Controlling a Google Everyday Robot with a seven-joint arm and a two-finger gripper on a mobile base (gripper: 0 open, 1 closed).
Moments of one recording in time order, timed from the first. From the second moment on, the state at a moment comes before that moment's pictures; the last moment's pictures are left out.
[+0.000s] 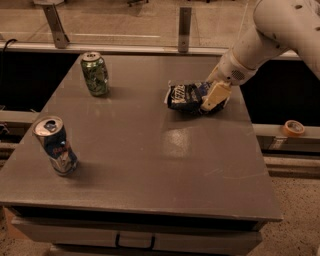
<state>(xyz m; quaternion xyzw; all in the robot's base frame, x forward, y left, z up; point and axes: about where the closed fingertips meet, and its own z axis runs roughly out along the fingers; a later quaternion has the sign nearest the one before) 0.650 -0.154 0.852 -0.61 0.75 0.06 0.24</state>
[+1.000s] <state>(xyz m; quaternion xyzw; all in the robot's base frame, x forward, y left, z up) 0.595 -0.076 0.952 -0.64 0.69 0.13 0.31</state>
